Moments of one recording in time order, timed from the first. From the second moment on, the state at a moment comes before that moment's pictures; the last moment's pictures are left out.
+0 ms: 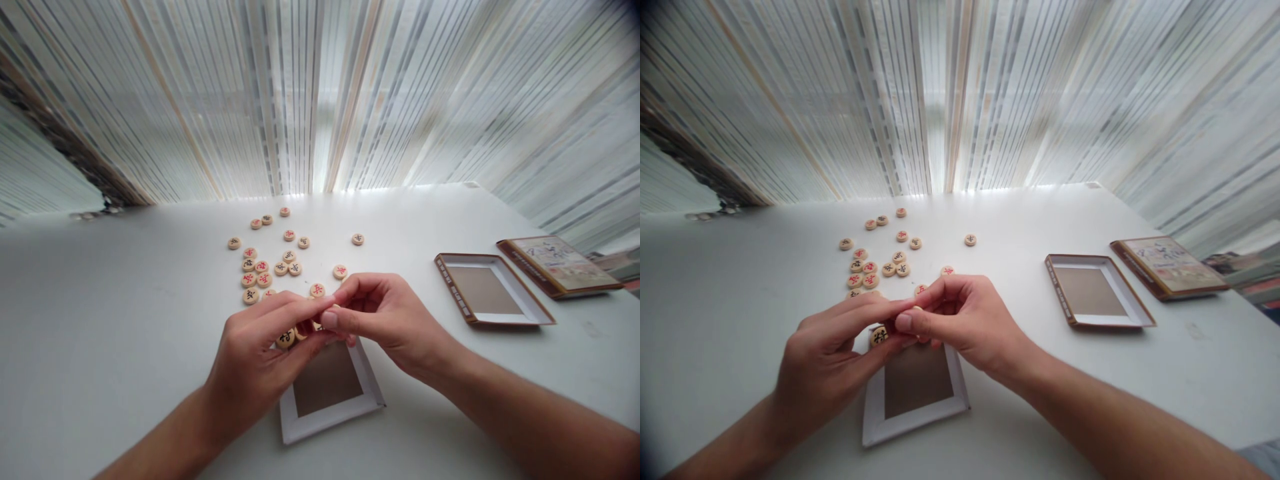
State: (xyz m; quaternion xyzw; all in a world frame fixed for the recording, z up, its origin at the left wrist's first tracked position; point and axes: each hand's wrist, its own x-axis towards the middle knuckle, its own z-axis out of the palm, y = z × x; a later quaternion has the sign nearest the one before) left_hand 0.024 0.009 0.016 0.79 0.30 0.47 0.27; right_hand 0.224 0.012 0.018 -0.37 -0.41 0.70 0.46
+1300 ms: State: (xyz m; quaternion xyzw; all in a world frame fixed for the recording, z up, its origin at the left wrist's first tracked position) left_hand 0.022 0.009 0.012 0.78 0.30 0.46 0.30; right_hand 0.225 0.010 0.024 -0.33 -0.40 0.74 0.43
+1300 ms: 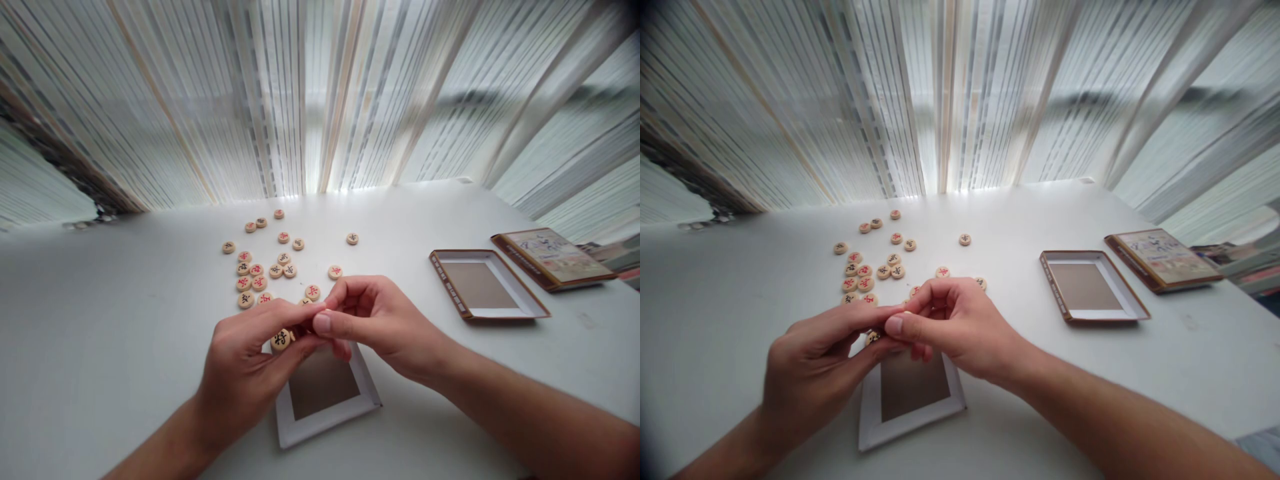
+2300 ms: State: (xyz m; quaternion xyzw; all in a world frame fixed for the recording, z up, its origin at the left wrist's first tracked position) left_hand 0.017 0.004 0.013 0.75 0.31 0.47 0.33; right_hand 0.235 0.013 0.018 -0.27 -0.44 0.75 0.40
